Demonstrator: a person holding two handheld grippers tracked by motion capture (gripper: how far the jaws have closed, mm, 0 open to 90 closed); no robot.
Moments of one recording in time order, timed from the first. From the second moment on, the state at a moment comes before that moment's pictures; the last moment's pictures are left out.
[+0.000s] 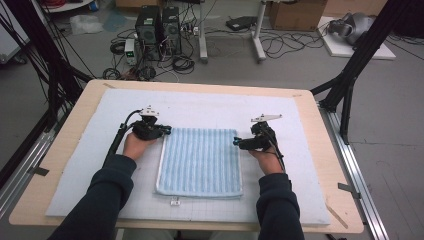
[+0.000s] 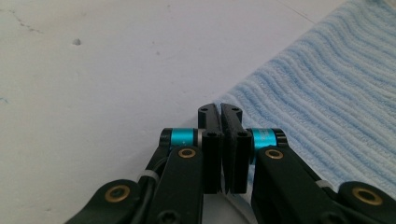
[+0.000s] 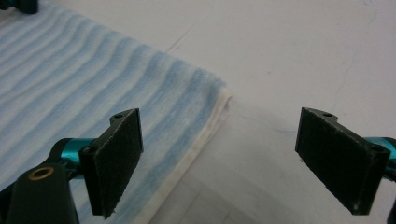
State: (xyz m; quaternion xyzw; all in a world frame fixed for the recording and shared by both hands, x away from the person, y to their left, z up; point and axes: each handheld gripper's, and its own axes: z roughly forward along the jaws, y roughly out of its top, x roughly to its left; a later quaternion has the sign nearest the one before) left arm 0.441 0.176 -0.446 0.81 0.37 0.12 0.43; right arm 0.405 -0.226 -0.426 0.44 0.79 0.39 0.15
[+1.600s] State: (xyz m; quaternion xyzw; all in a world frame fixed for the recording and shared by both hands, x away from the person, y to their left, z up) left arm 0.455 0.184 -0.413 0.75 0.38 0.15 0.52; right arm 0.445 -0.194 -0.414 0.42 0.78 0.42 0.21
